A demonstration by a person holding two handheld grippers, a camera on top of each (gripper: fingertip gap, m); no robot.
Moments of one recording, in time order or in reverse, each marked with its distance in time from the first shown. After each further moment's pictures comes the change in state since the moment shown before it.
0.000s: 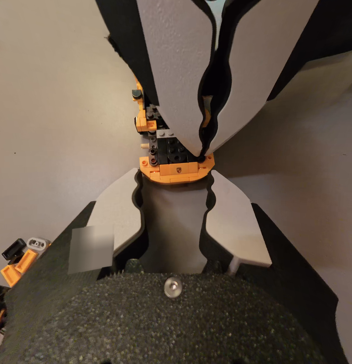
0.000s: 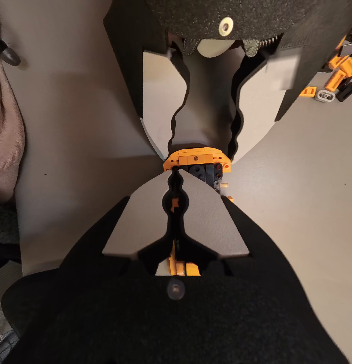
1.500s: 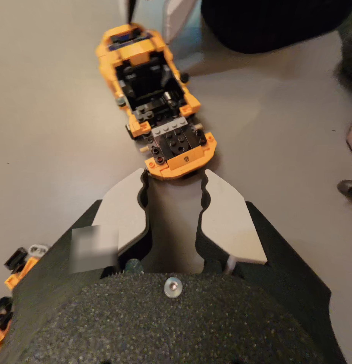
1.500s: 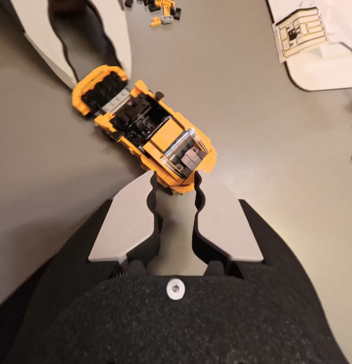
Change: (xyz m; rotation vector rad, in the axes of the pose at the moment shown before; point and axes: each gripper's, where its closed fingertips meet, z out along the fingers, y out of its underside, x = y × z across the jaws) left arm 0.005 0.006 -0.005 0.009 0.074 0.088; right arm 0.031 0.104 -0.053 0.345 0.441 0.398
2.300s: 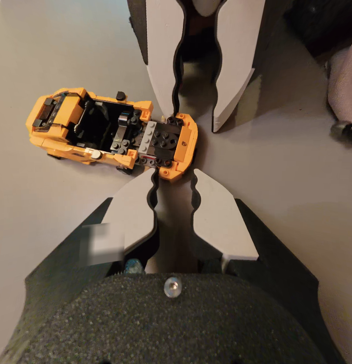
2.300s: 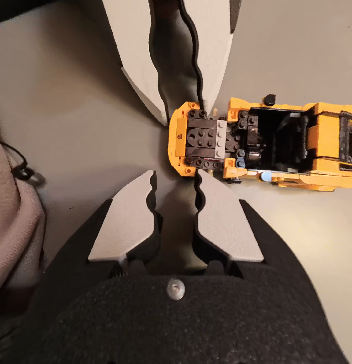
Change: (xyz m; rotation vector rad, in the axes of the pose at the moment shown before) left arm 0.028 -0.016 0.015 0.008 0.129 0.279; right arm -0.113 -0.007 0.029 -0.099 -0.072 0.115
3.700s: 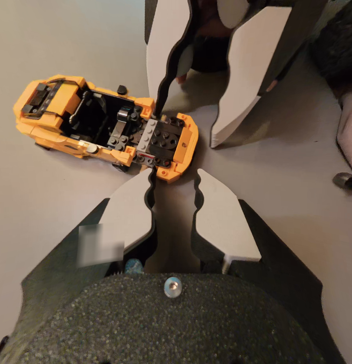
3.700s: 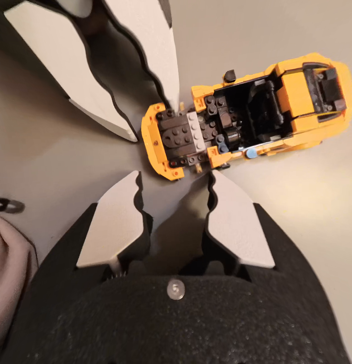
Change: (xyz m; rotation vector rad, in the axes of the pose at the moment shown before) left arm -0.012 -0.007 0.012 -0.001 -0.020 -0.145; right arm 0.031 0.008 -0.004 -0.035 0.155 0.235
